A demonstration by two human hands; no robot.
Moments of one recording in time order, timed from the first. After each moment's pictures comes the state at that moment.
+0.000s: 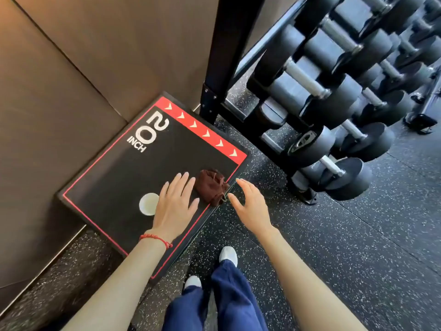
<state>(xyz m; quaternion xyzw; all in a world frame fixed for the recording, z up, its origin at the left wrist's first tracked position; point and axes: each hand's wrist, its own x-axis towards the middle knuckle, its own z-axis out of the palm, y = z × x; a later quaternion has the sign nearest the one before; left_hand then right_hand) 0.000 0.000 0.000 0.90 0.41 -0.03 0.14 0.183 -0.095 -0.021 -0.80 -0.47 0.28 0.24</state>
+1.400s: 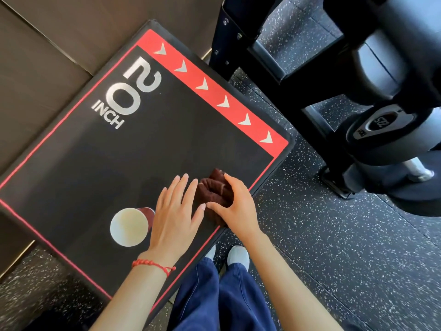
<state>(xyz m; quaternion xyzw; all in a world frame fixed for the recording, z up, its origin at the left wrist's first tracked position) 0.001 0.064 -0.179 0.85 0.47 -0.06 0.22 0.144 0.009 -0.224 -0.78 -0.38 0.40 0.29</state>
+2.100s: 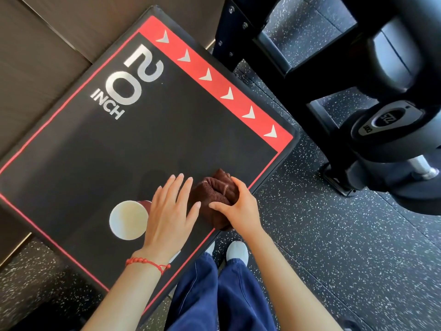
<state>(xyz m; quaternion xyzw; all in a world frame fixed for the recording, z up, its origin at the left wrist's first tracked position) -0.015 0.061 -0.187 0.84 0.49 -0.07 0.23 0.140 -0.001 -0.233 -0.79 -0.27 0.47 0.28</state>
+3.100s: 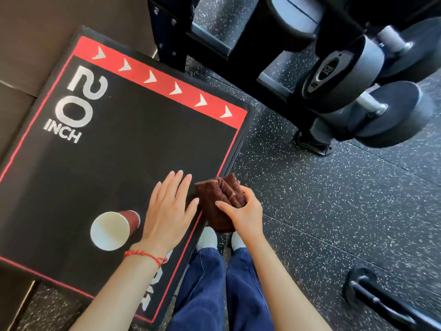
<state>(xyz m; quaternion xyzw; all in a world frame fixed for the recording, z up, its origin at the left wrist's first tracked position) 0.011 0.045 -0.178 0.91 0.35 -0.10 0.20 0.134 -0.076 -0.221 -0.82 -0.05 0.39 0.41</state>
